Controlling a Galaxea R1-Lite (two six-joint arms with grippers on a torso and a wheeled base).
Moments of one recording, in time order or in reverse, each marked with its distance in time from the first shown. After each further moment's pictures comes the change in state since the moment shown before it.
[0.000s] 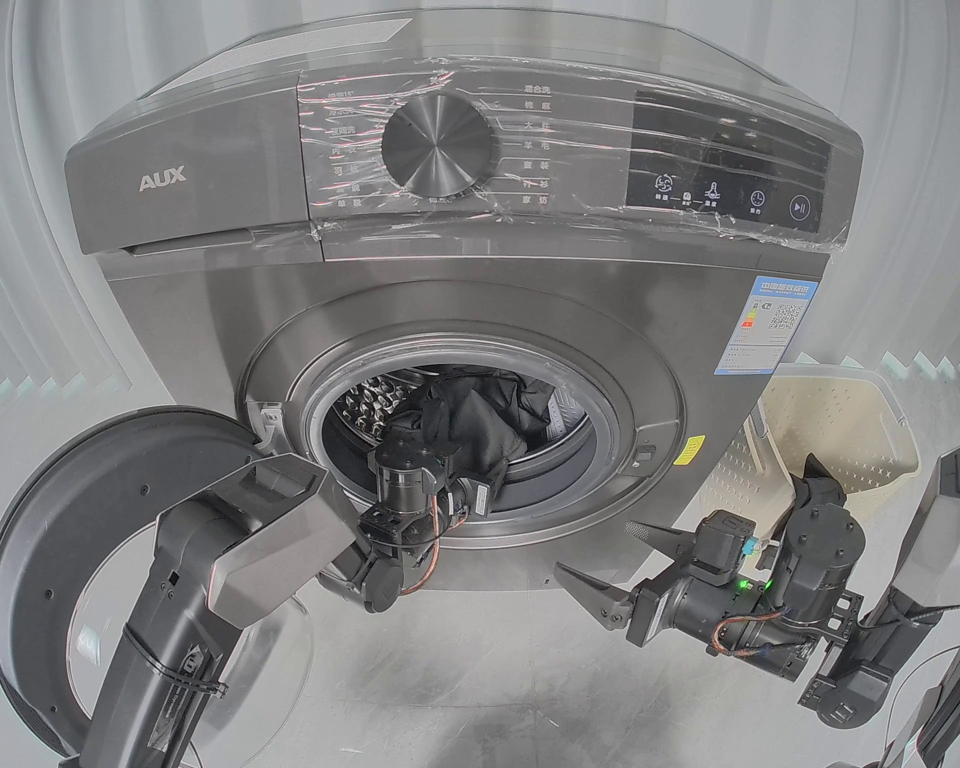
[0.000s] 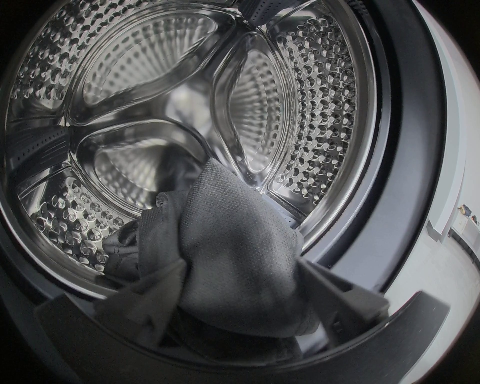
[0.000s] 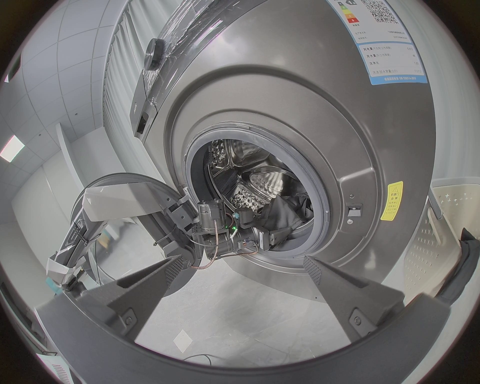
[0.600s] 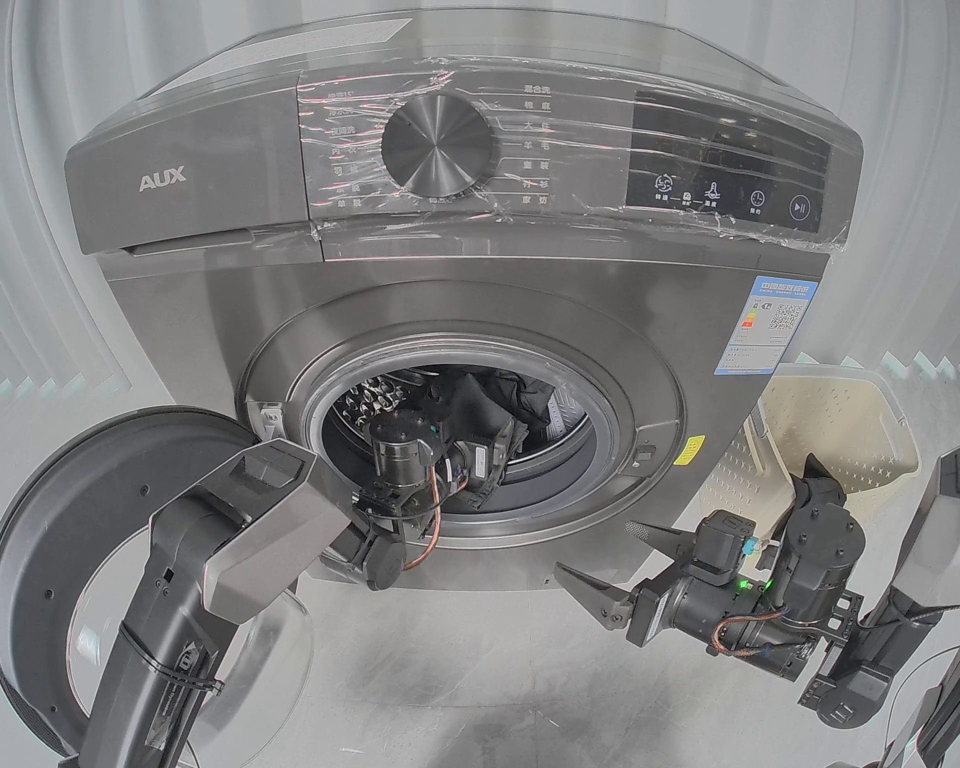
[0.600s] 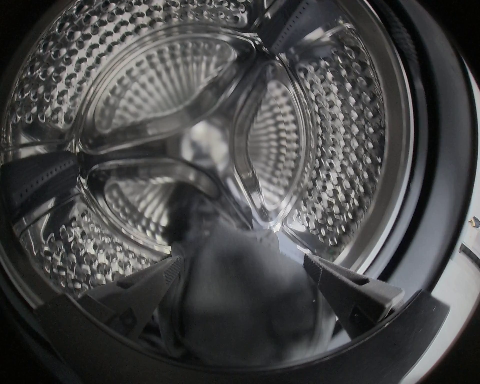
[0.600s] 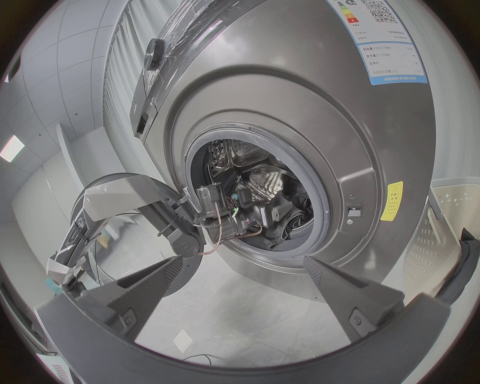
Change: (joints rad) left arm 0.011 -0.009 -0.114 0.001 0.048 -0.024; right arm 0.000 0.000 0.000 0.000 0.000 0.000
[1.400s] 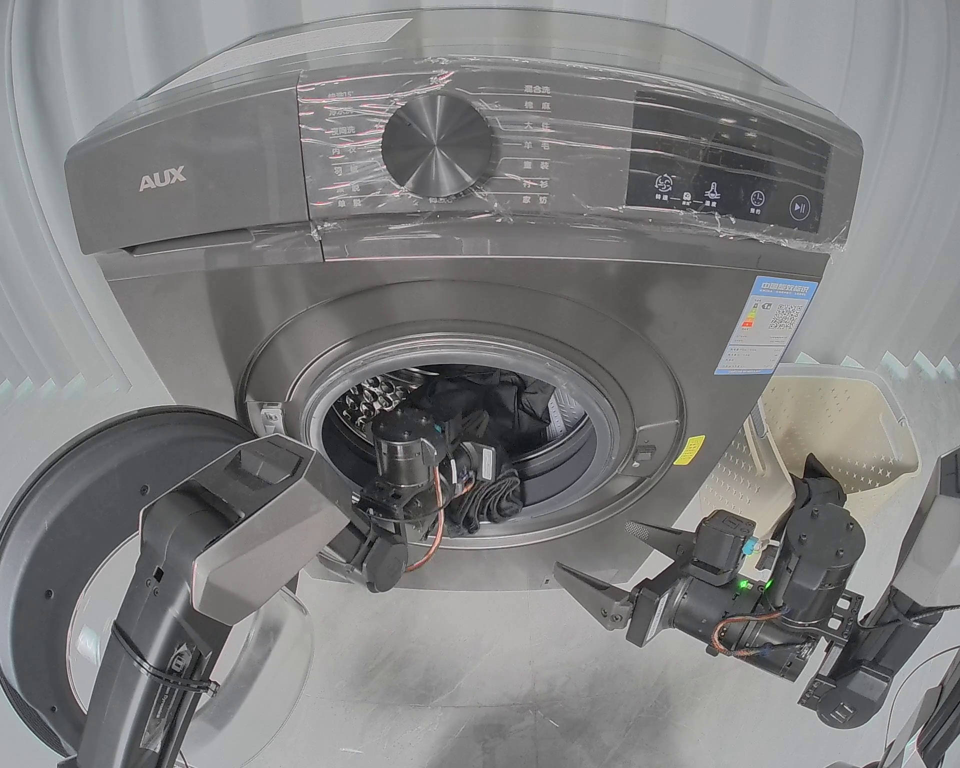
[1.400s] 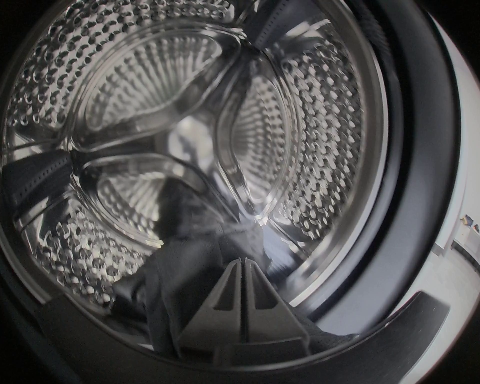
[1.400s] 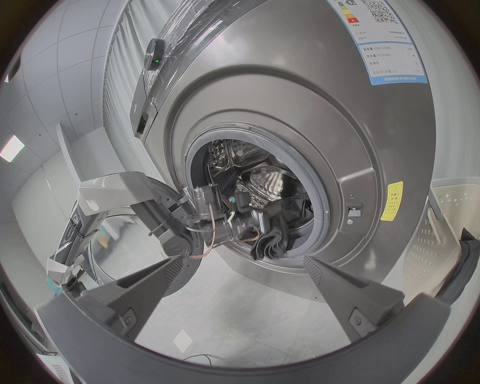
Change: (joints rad) left arm -0.021 -0.046 0.069 -0.009 -0.023 0.000; right arm 0.000 0.000 0.000 0.000 0.000 0.000
